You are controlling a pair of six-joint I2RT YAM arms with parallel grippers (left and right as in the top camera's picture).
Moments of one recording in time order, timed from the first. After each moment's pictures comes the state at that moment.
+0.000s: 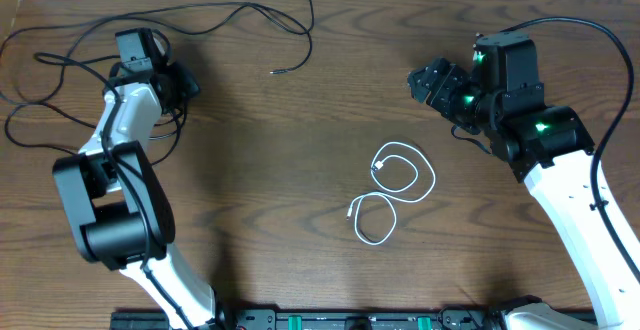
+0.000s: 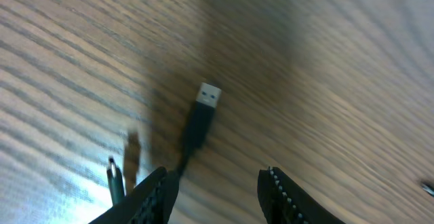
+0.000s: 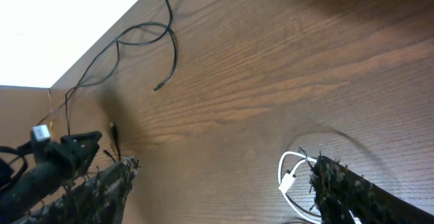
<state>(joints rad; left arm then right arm) 0.23 1.98 1.35 -0.39 0.09 -0.35 0.29 1.37 1.26 -0.67 -0.16 0.83</state>
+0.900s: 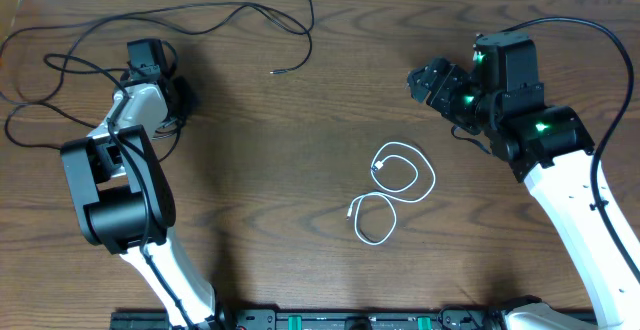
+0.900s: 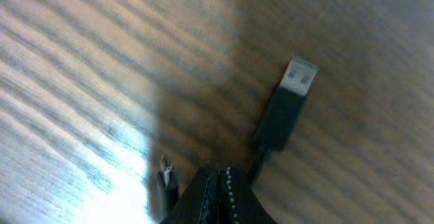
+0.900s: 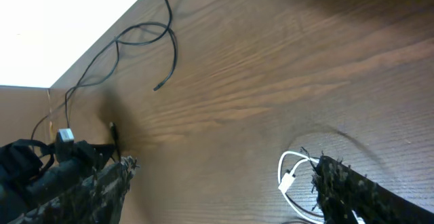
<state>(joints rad) 0.23 2.07 1.35 -0.43 -0.05 -0.35 0.29 1.37 1.26 -0.67 -0.16 0.83</state>
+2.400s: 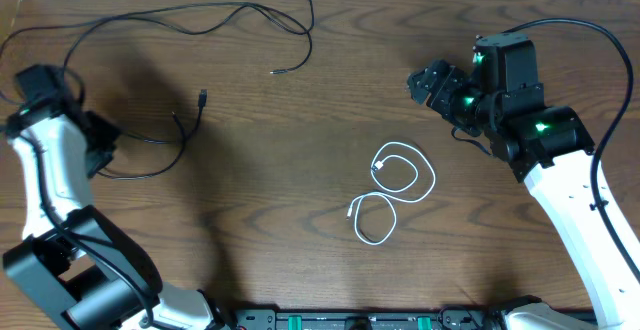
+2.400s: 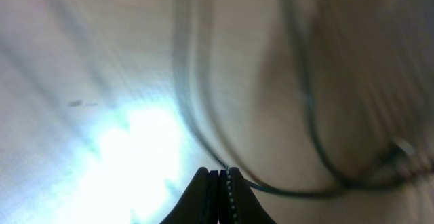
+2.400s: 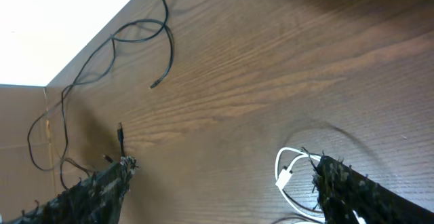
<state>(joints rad) 0.55 1.71 1.34 -0.91 -0.14 -0.48 0.29 1.37 1.26 -0.69 -0.16 0.83</state>
